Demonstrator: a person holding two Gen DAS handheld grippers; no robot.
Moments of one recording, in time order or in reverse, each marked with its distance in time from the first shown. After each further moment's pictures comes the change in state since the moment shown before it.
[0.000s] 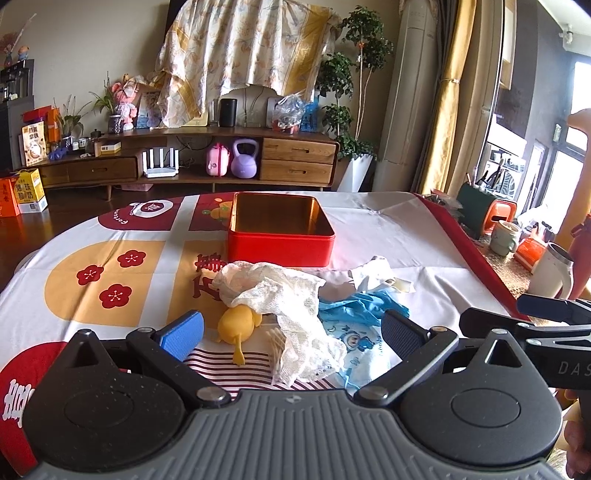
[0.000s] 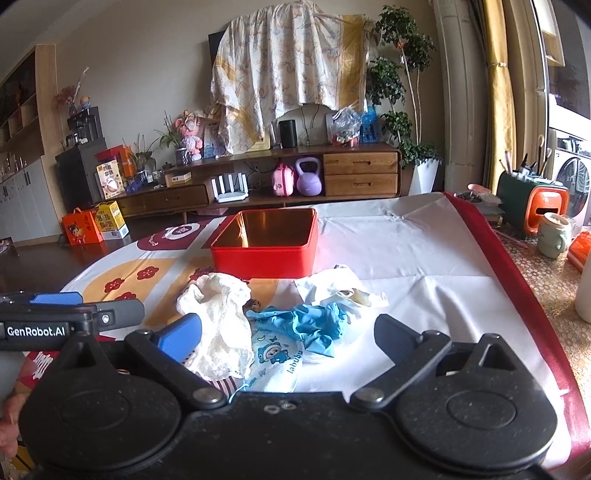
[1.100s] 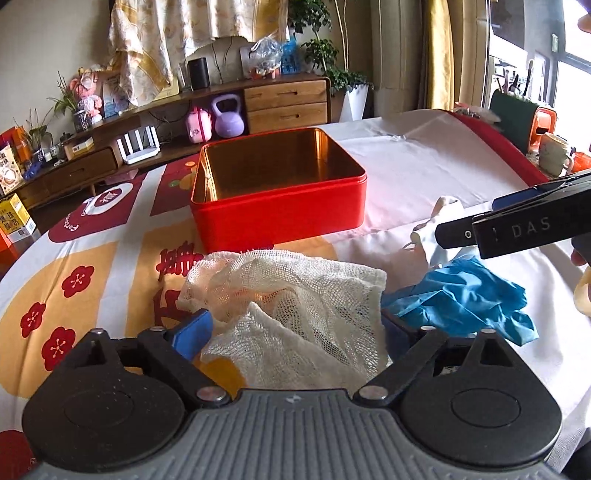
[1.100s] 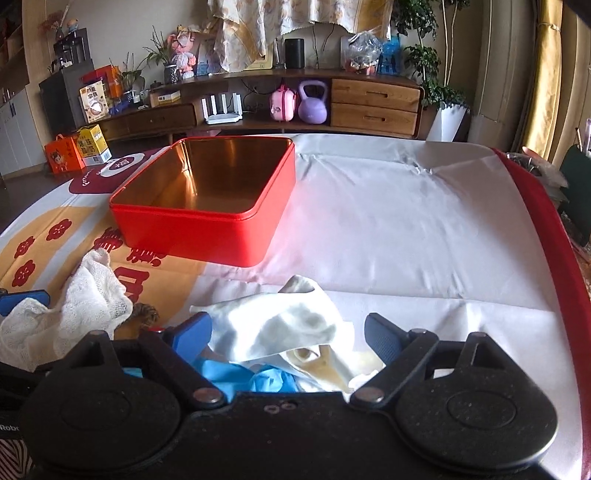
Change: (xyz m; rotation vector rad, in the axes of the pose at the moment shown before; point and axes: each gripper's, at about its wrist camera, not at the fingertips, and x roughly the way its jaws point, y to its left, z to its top) left arm 0.187 -0.002 0.008 0.203 0.173 0.053; right arm 0.220 -0.062 0.037 -0.111 0.264 0.008
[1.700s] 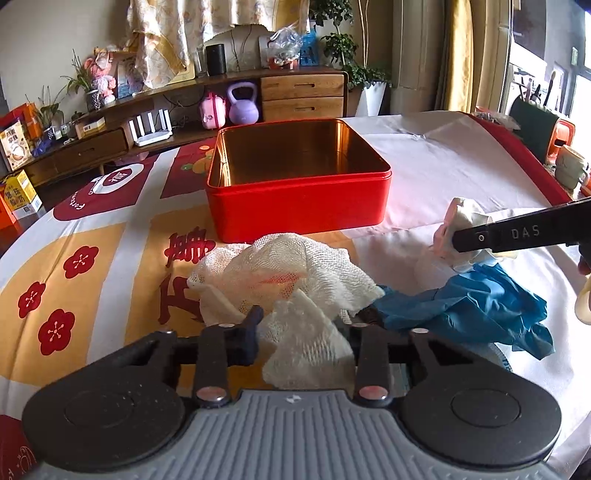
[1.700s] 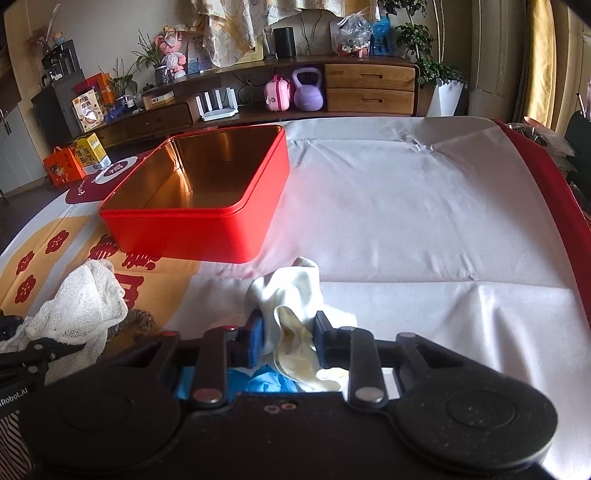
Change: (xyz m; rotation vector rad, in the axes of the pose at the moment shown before) left arm 0.007 0.013 0.000 -0.071 0.022 0.015; right arm 0.018 -0.014 0.002 0.076 0.047 0.040
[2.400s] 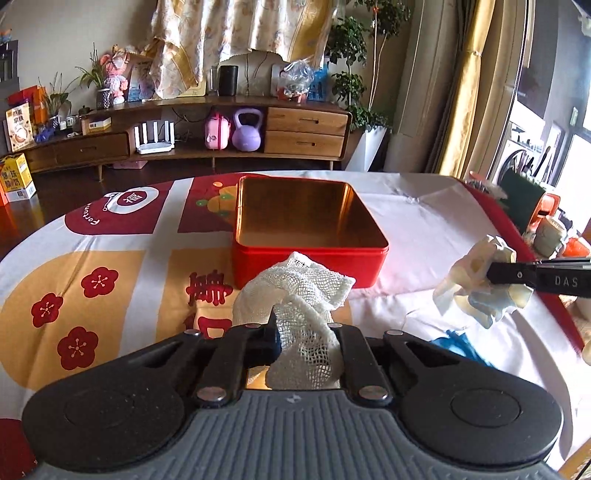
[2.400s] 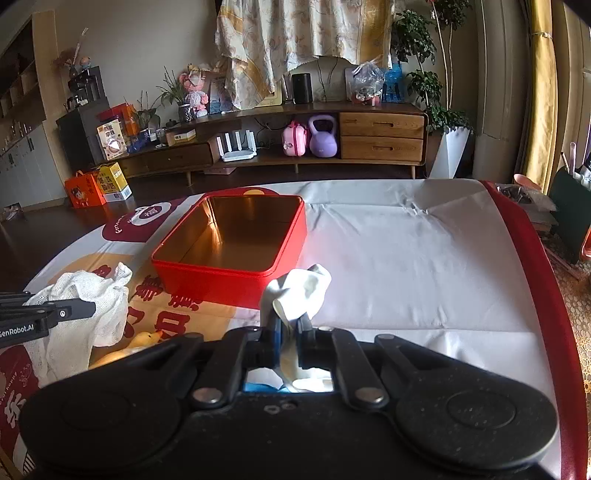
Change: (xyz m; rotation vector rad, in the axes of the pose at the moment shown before) left arm -0.051 0.040 0.034 -0.136 -0.088 -0.090; right arm -0.077 0.010 0.018 -0.034 -0.129 0.032
